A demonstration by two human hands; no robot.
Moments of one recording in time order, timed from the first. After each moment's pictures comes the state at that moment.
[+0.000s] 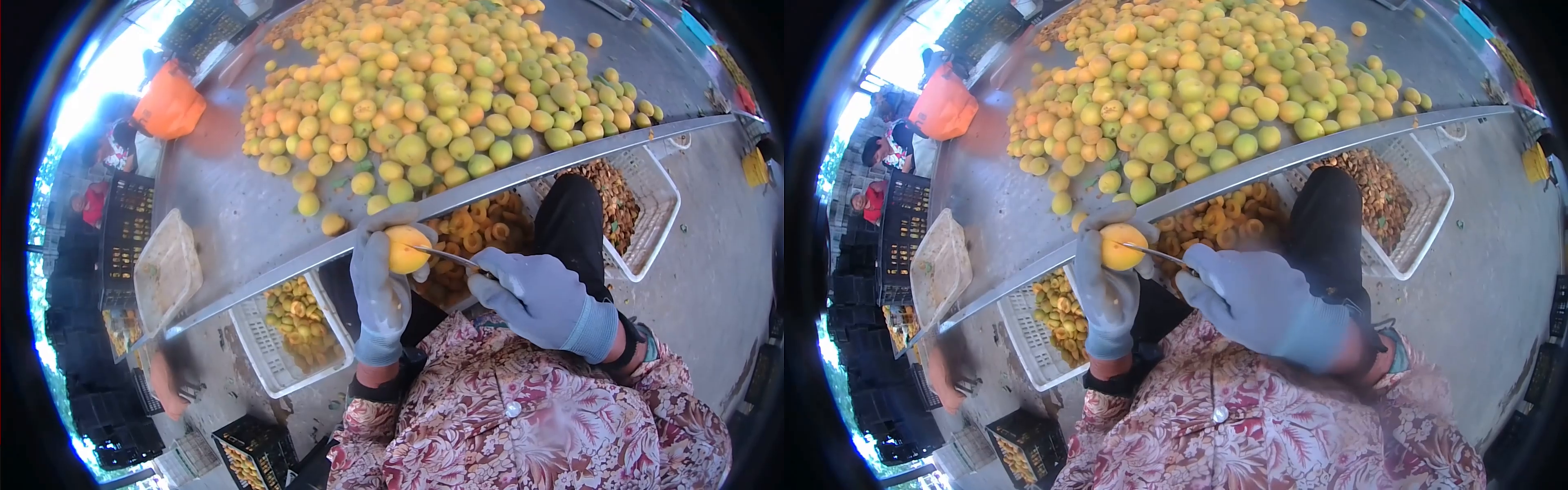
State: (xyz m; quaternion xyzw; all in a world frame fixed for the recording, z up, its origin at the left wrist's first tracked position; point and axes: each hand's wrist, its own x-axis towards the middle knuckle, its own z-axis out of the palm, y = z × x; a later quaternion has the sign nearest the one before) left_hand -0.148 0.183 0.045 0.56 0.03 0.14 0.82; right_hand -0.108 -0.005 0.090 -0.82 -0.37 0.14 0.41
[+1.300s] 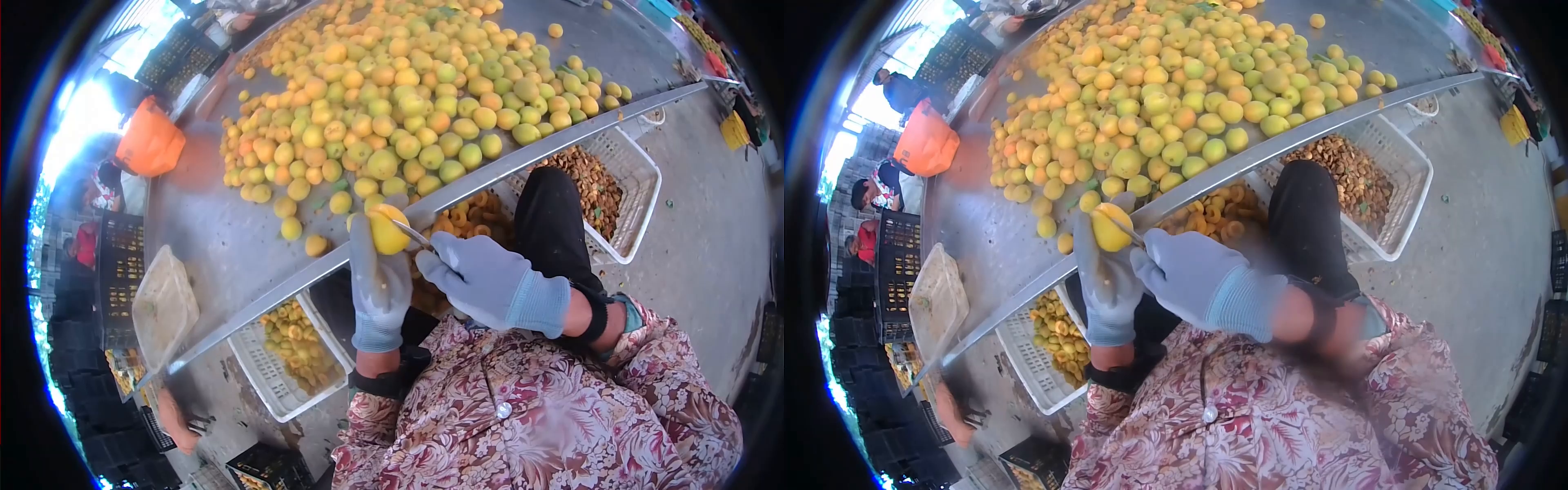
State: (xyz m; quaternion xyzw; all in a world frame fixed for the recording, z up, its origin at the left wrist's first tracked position) left_hand -0.125 0.180 0.012 0.80 -0.11 0.30 0.50; right_hand -0.097 0.025 0.098 -0.84 -0.26 0.24 0.40
